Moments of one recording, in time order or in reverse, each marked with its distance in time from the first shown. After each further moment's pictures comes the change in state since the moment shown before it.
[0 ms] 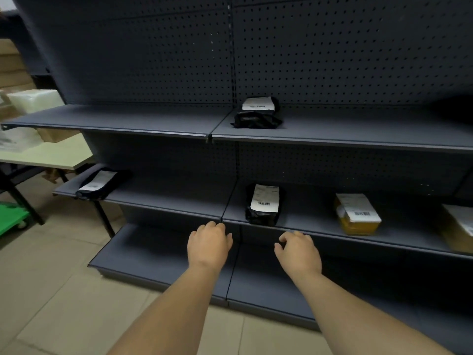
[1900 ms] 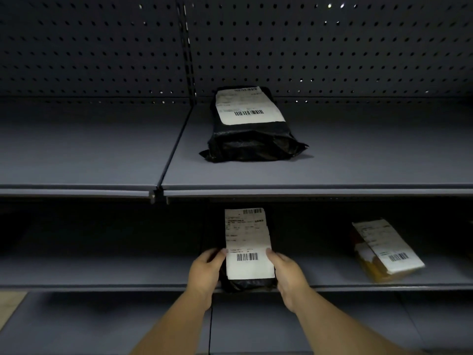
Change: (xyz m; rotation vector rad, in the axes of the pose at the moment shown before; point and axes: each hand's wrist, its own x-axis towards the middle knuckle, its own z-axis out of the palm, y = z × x) left_hand 0.243 -0.005 0.173 -1.407 -0.548 -0.586; right_hand 0.223 -0.003 0.120 1.161 -0.230 0.737
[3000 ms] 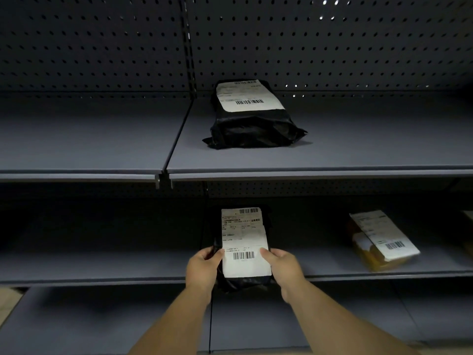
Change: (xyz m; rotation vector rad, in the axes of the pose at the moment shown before) left_hand -0.006 -0.011 -0.007 0.054 0.102 0.014; right_hand -0.004 0.012 0.008 -0.078 0.087 -0.095
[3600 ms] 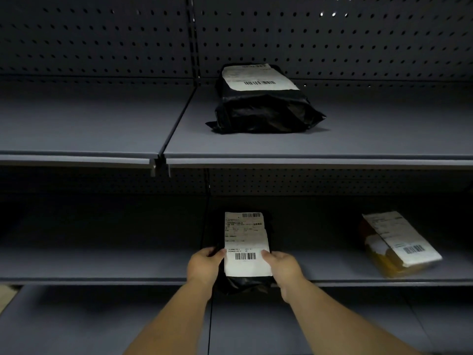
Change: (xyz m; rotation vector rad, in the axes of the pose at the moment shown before) left_hand 0.042 -0.020 0.008 0.057 -0.010 -0.048; right_hand 0.032 0.016 0.012 -0.107 0.009 0.052
